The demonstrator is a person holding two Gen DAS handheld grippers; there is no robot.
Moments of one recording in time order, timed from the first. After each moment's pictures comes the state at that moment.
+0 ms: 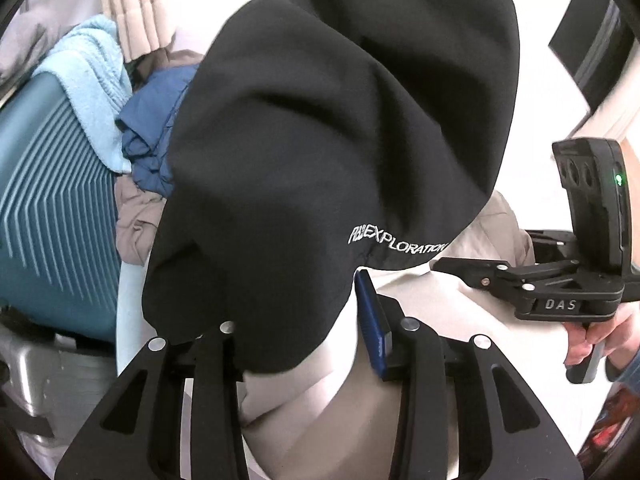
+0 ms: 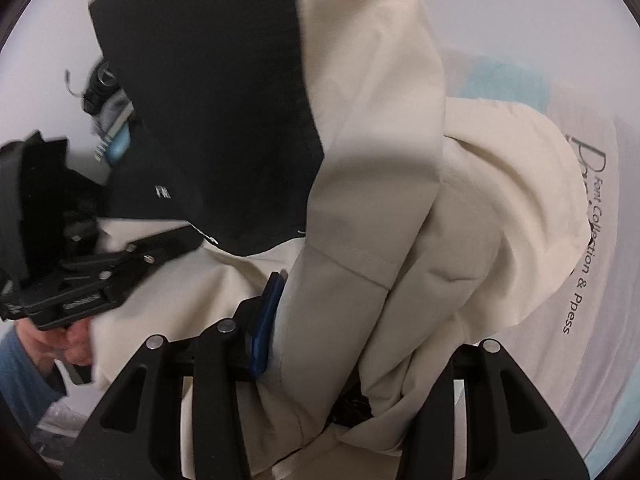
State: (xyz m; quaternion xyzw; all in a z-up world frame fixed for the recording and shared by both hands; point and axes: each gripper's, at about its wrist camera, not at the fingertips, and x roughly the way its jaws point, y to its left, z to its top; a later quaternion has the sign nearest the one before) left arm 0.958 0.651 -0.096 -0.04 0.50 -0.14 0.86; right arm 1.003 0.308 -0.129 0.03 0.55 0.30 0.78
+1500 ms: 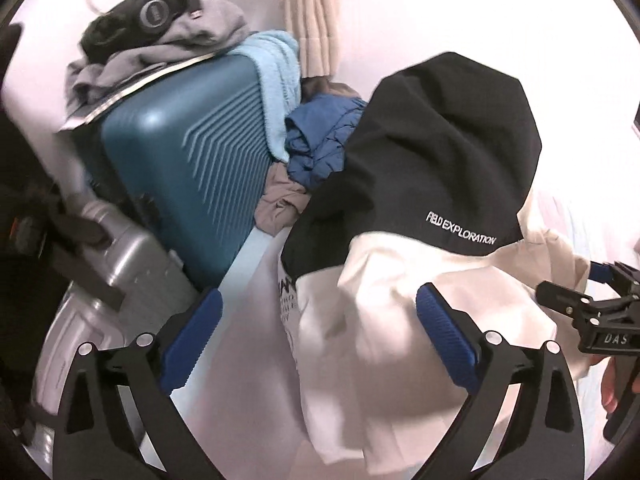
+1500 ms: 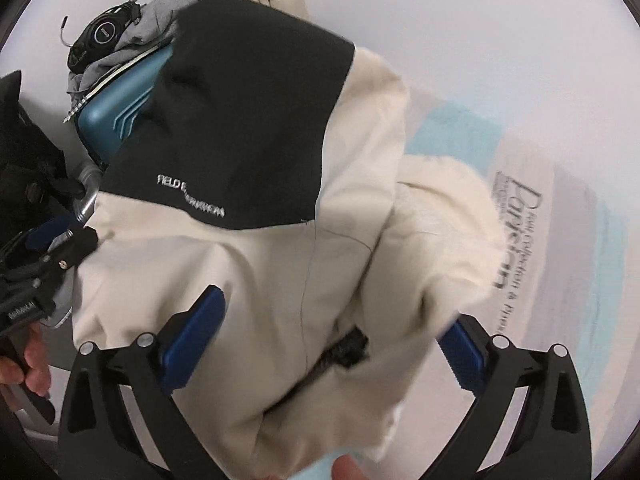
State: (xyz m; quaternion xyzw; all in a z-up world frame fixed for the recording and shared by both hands) left arm 0.828 0.672 -0.057 -0.09 0.42 0.11 0.90; right arm 0.953 0.370 -0.067 -0.08 0.48 0.21 0.85
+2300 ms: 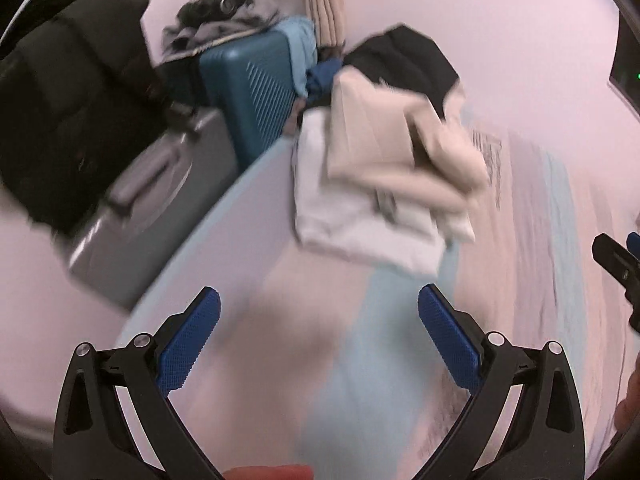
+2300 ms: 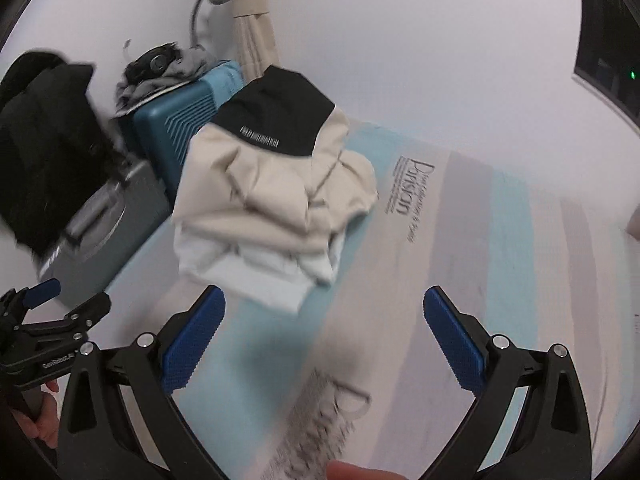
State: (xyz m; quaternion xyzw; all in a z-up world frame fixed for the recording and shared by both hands) left arm 0.573 0.511 -0.036 -0.09 0.45 0.18 0.87; right arm 0.667 0.272 0.003 -0.08 0.39 0.15 0.91
